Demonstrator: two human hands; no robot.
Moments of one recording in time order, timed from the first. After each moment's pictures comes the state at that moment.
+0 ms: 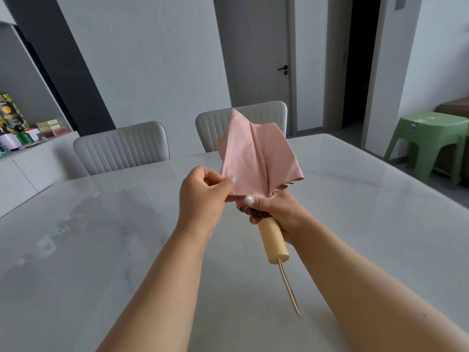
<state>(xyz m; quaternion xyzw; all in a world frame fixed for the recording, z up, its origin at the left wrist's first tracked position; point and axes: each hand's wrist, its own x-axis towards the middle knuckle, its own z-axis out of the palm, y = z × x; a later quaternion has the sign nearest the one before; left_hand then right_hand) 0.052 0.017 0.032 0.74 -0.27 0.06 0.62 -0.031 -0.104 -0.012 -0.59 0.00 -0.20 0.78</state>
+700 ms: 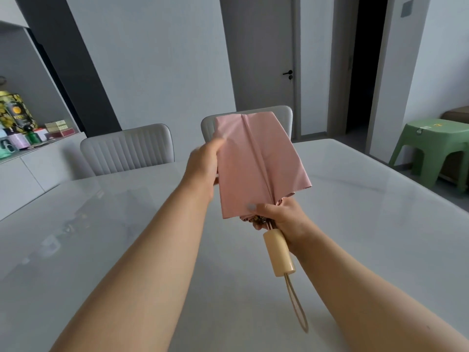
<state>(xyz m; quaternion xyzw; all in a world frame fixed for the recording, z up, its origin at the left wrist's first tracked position) 0.084 -0.007 0.085 0.70 -0.19 -0.13 0.67 -0.032 -0.094 -0.015 -0.59 0.01 -0.26 0.77</state>
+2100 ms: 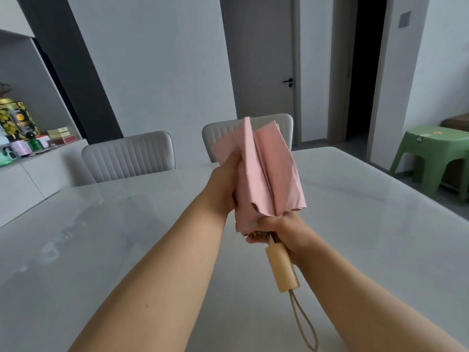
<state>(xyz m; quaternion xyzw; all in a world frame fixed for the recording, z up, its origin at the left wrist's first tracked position) 0.096 -0.040 0.057 0.63 -0.22 -0.27 0.70 -0.033 -0.090 -0.008 -0.58 0.06 -0.20 0.79</state>
